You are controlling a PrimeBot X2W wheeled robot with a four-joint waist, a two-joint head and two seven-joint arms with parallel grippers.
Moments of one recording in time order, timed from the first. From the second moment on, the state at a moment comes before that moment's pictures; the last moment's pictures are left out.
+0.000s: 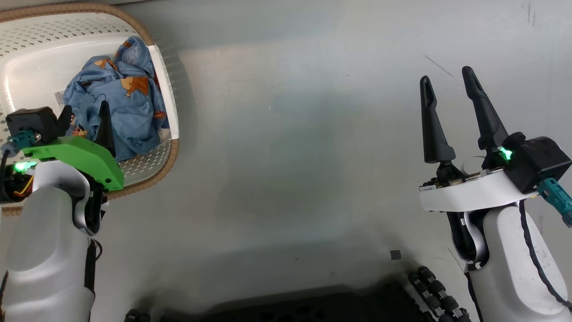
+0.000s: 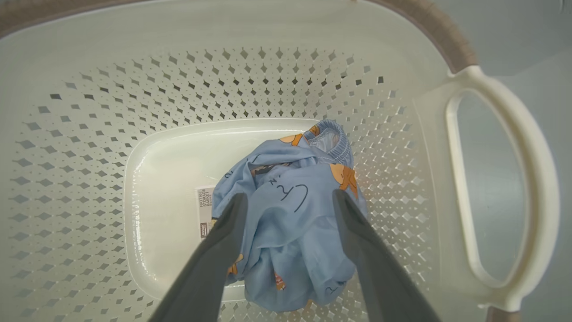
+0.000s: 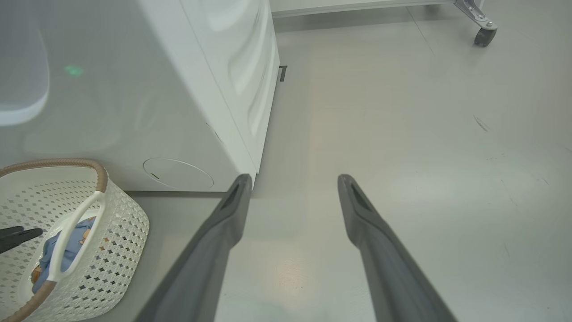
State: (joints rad) left arm -0.58 0.12 0.03 0.61 -0.27 -0.10 -0.02; right arm -0.30 -0.06 0.19 0.00 0.21 0.12 -0.25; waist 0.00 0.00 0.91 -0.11
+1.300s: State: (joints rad) left arm -0.85 0.21 -0.04 0.86 -0.29 -0.12 0.20; right arm -0.32 -0.06 0.20 -0.01 0.24 0.12 -0.25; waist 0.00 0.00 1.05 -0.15
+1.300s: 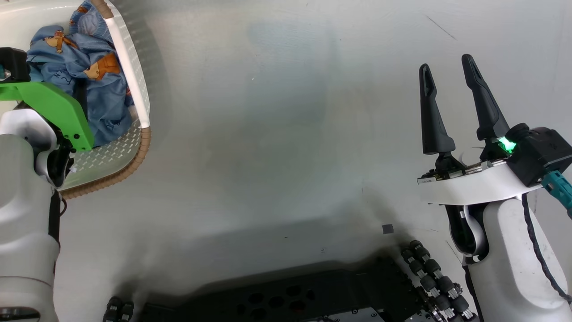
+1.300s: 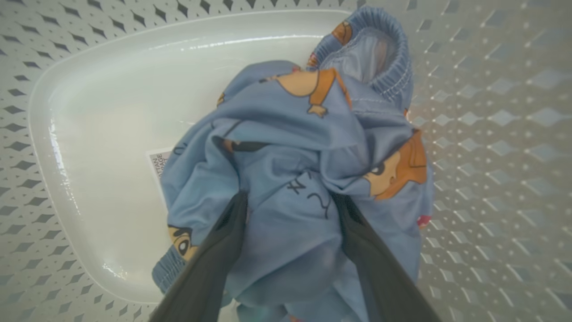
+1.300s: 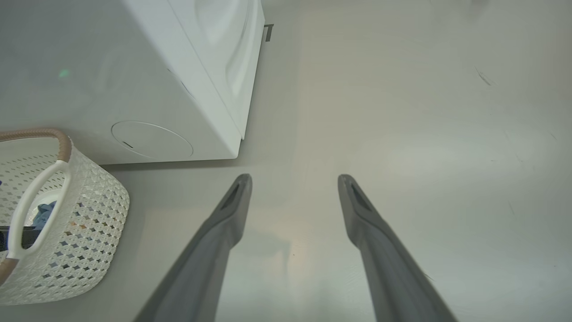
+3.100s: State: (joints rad) left arm -0.80 0.14 -0.10 1.02 -0.36 -0.13 -0.08; right arm -0.36 -0.06 0.17 0.04 0.21 0.12 -0.25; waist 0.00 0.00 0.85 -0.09
